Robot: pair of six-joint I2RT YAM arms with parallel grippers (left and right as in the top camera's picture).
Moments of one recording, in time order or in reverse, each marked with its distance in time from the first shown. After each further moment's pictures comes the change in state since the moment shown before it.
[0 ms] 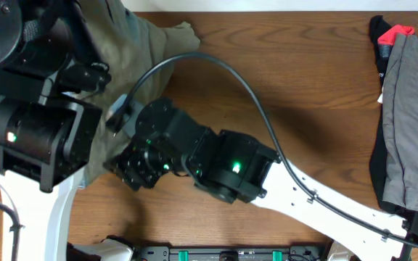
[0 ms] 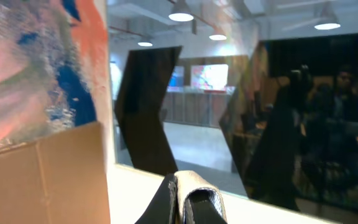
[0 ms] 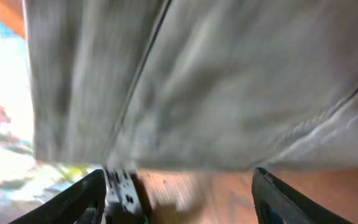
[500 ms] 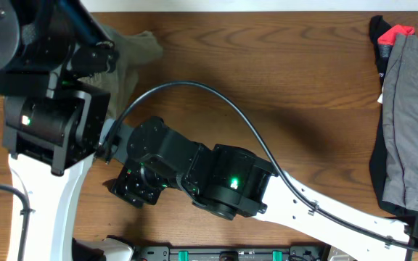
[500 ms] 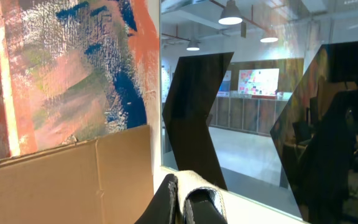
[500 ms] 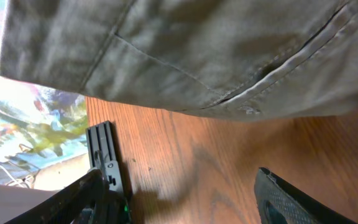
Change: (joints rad) left arm -0.001 0.039 0.000 0.183 -0.184 0.182; right arm 0.059 -0.016 0.000 -0.034 0.046 -0.176
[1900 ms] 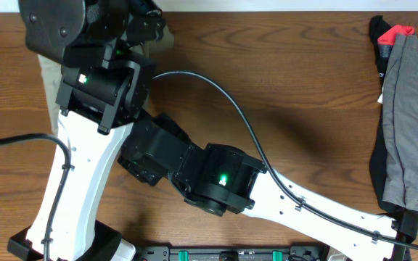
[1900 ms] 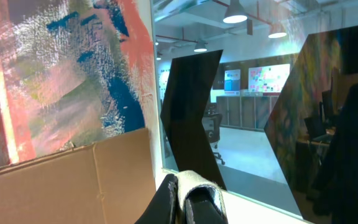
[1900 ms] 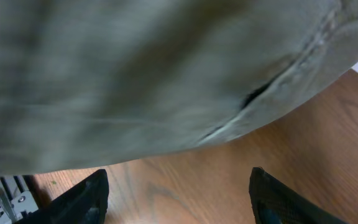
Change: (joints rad) left arm -0.089 0.147 0.065 0.241 -0.091 0.230; right arm -0.001 0.040 -0.001 -0.035 0.358 0.104
